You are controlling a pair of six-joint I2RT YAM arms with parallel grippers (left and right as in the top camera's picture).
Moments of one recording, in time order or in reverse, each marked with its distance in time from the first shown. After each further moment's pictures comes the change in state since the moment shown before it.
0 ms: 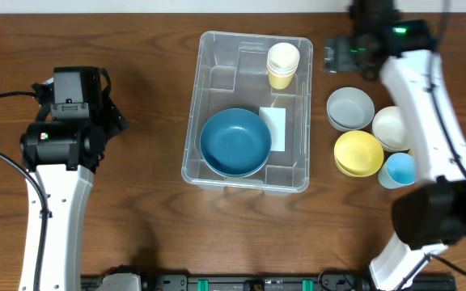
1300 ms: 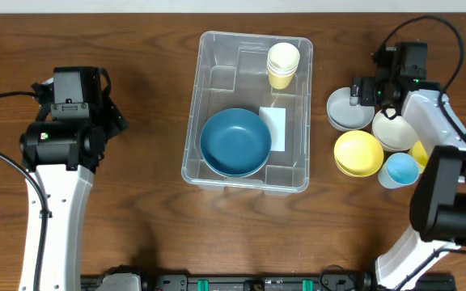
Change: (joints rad) left arm 0.000 0.000 0.000 0.000 0.000 0.000; right arm -0.228 0.047 -0.605 0.708 -0.229 -0.202
